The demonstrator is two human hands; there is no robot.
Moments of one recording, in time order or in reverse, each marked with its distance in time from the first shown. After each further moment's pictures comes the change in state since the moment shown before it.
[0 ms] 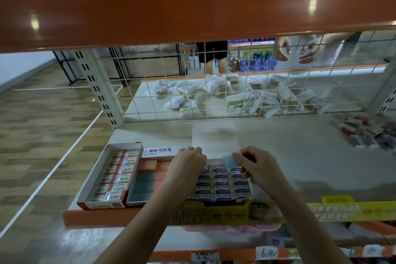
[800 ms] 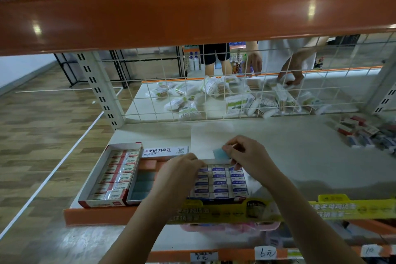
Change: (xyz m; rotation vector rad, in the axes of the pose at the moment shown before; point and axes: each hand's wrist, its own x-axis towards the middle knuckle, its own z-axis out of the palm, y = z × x) left_hand -0.035 0.003 -0.026 -0.211 -0.008 -0.056; right_hand 0.013 -0.021 0.001 -0.015 -0.065 -0.046
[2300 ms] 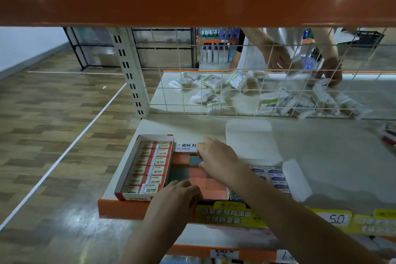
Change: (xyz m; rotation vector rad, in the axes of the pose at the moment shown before) left_hand -0.075 -0.073 0.013 -0.184 -0.085 -0.074; right_hand 0.045 -0.056 0.143 -0.896 -0.253 -0.373
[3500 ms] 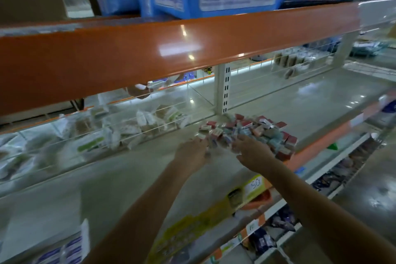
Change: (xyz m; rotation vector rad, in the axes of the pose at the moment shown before) left_hand 0.294 0.388 0.100 0.241 -0.080 0.439; right_hand -0.302 0.408 -0.083 -0.069 -0.023 0.823
